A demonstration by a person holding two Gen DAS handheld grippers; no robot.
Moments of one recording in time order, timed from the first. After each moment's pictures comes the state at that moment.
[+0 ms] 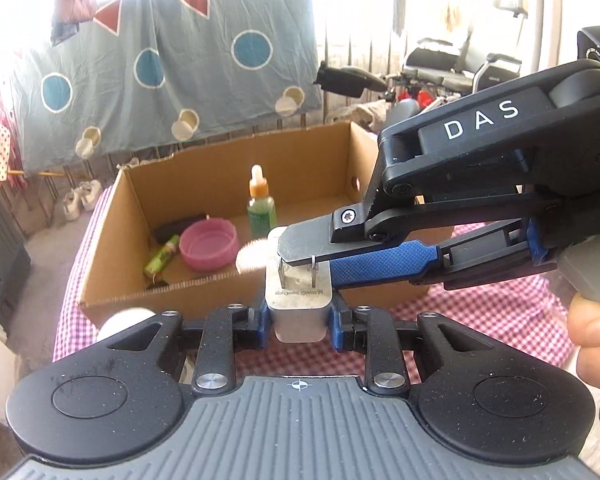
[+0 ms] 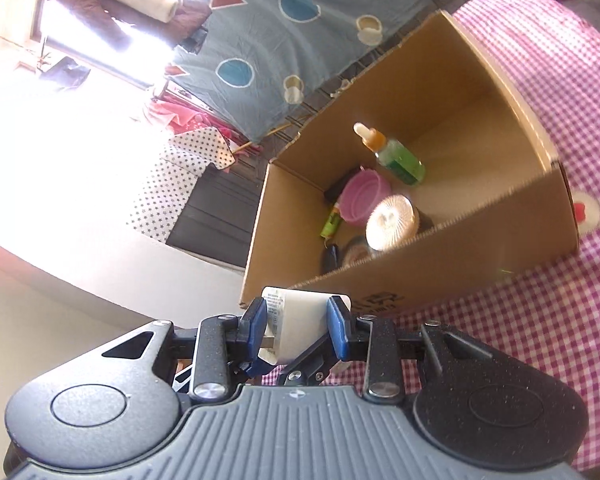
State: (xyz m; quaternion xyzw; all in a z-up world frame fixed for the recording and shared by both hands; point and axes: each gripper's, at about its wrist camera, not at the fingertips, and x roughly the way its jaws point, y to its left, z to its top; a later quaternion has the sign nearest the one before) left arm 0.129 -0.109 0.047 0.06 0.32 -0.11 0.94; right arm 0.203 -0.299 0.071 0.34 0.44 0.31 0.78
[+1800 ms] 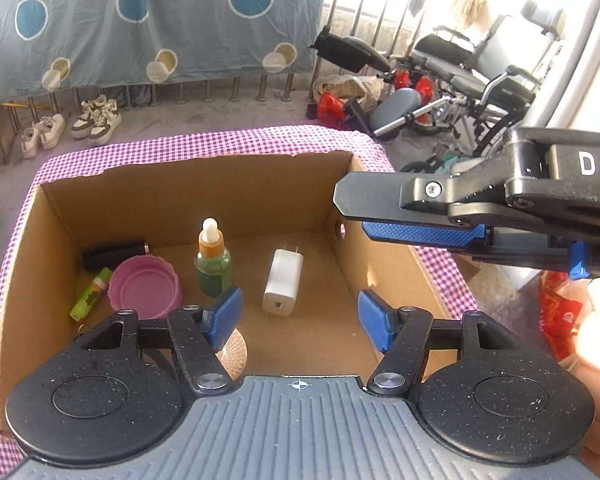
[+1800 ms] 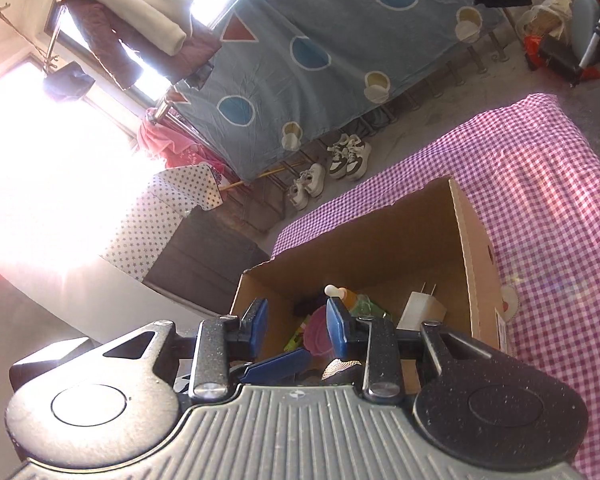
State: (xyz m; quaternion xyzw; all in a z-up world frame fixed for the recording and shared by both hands) left arm 0.222 -0.128 0.076 -0.03 0.41 -0.14 0.90; right arm 0.301 -0.339 0.108 0.30 0.39 0.30 0.82
